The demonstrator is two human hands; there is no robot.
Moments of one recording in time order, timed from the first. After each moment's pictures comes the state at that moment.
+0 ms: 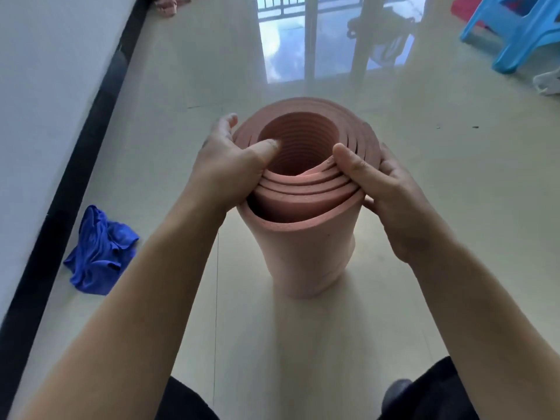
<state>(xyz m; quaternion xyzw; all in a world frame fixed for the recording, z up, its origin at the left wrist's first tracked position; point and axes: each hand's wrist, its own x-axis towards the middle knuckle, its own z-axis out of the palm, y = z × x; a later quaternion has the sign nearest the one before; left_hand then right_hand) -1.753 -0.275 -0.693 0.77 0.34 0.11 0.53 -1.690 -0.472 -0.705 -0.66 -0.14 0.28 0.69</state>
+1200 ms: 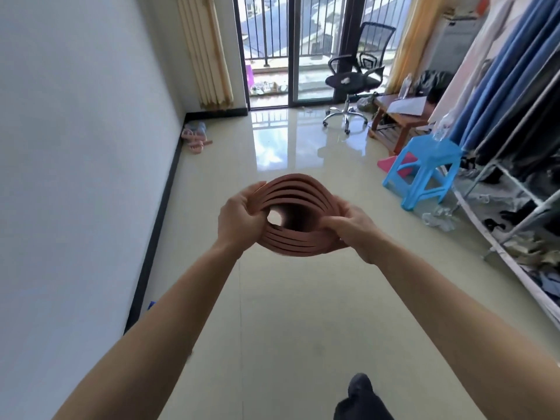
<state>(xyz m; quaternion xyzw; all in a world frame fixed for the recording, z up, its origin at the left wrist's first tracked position) -1.806 -0.245 -0.167 0.82 0.18 0.21 0.51 -1.715 -0.455 -0.151 -0.74 -0.18 0.27 0.59</state>
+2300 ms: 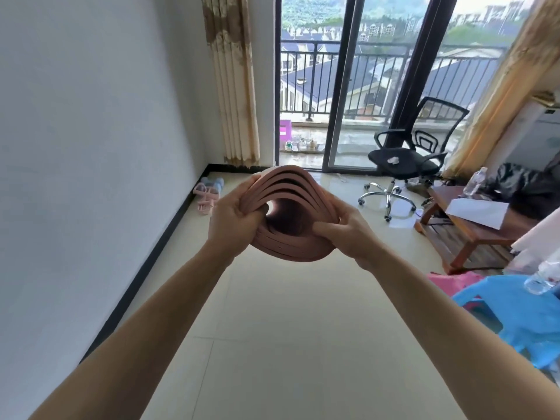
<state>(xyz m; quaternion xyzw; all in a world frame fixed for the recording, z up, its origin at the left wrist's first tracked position) -1.177 -0.005 -0.101 0.77 0.18 0.35 0.50 -1.043 -0.179 -0.095 -0.69 -0.37 0.23 0.58</state>
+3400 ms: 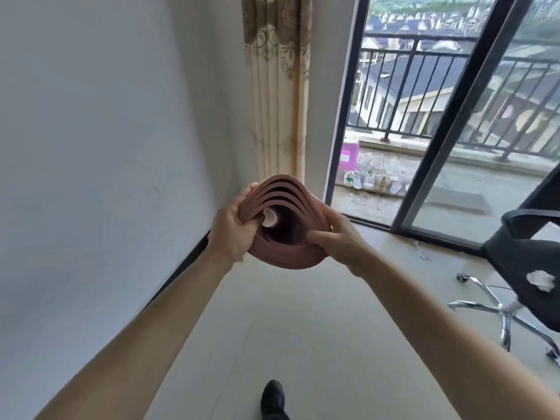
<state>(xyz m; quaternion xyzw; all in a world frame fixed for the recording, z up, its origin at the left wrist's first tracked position) -0.545 0.562 -0.138 0.72 0.33 0.39 0.48 -0.367 0.439 -0.138 -0.63 -0.48 0.35 0.50</state>
